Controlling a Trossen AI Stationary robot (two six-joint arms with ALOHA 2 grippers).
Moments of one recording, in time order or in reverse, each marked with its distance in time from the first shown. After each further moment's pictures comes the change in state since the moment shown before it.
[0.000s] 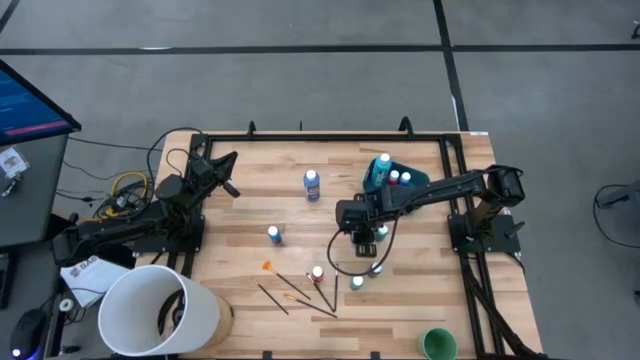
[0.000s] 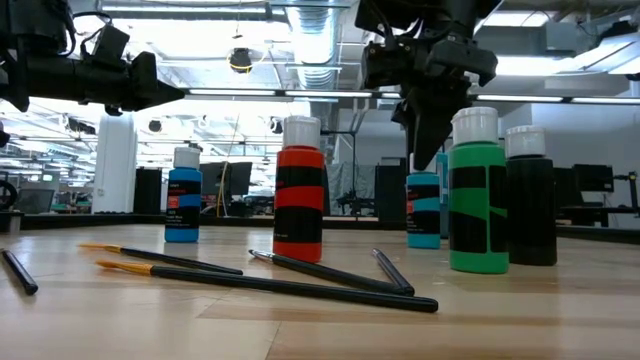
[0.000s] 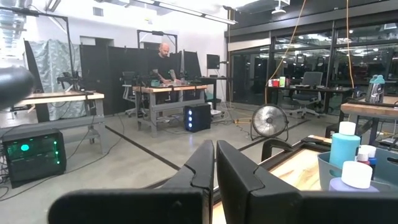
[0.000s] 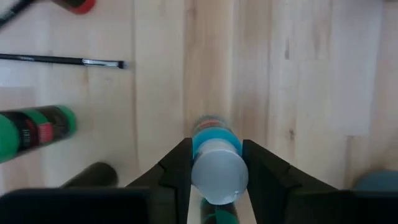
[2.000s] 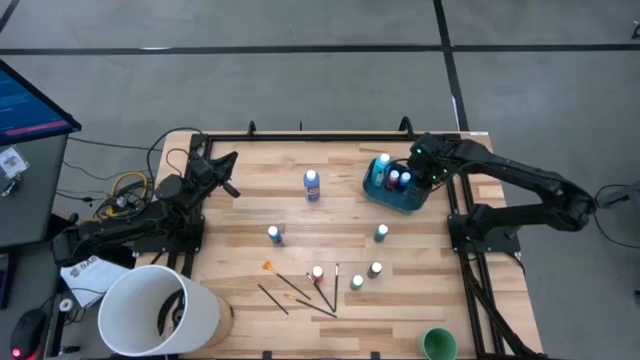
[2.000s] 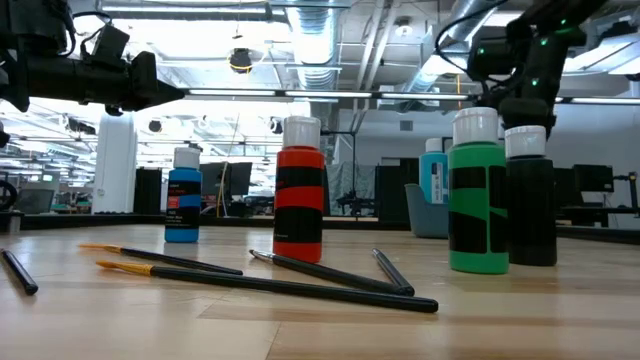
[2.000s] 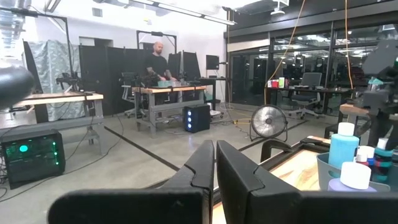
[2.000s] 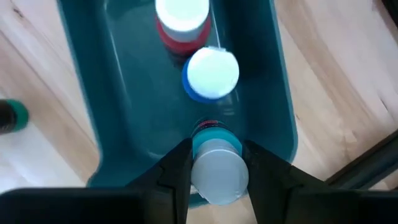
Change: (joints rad) left arm 0.000 0.000 0.000 0.003 0.003 0.000; right arm -0.718 -0.619 -0.468 -0.129 0.017 -0.089
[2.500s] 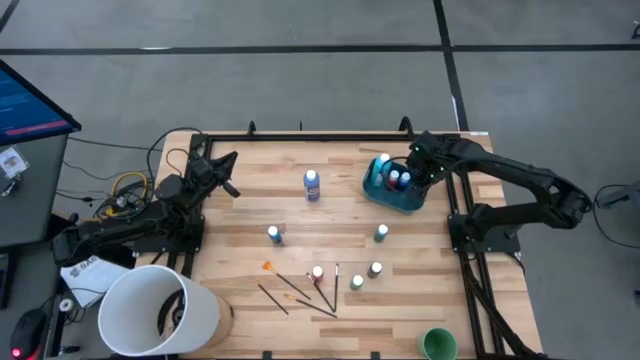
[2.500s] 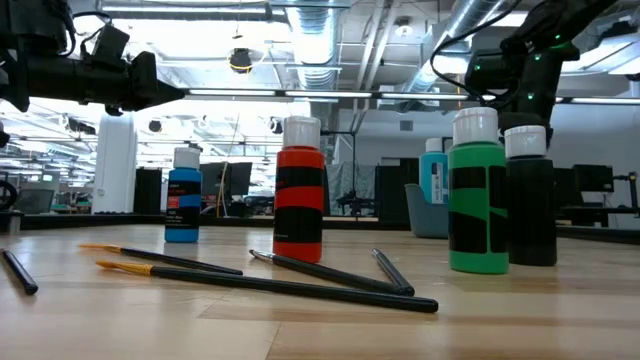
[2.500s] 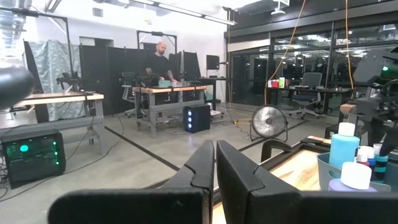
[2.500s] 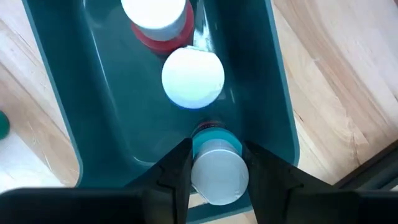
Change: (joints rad) left arm 0.000 0.000 0.000 0.000 -0.001 0.000; right arm -0.058 0.051 -0.031 0.054 -0.026 -0.025
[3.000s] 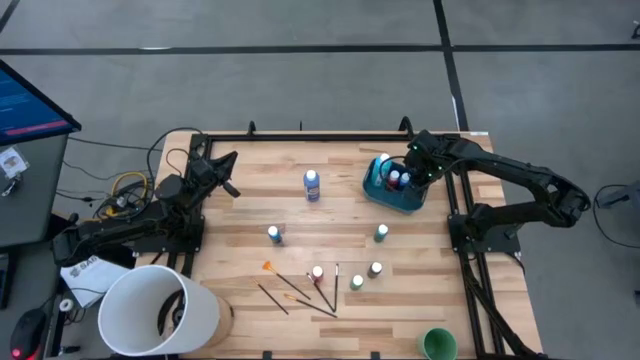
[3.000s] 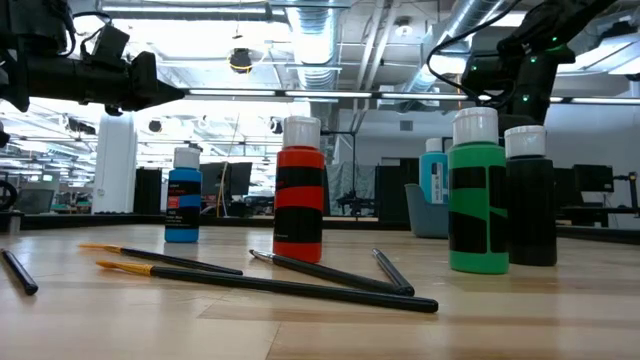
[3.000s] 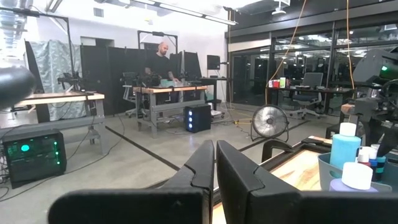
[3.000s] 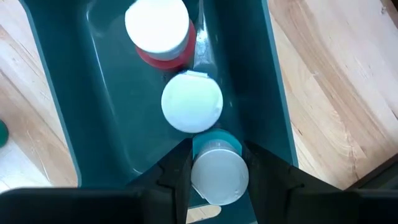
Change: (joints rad) left arm 0.000 0.000 0.000 0.000 -0.003 0.000; right arm 0.000 0.019 0.001 0.039 -0.003 -0.018
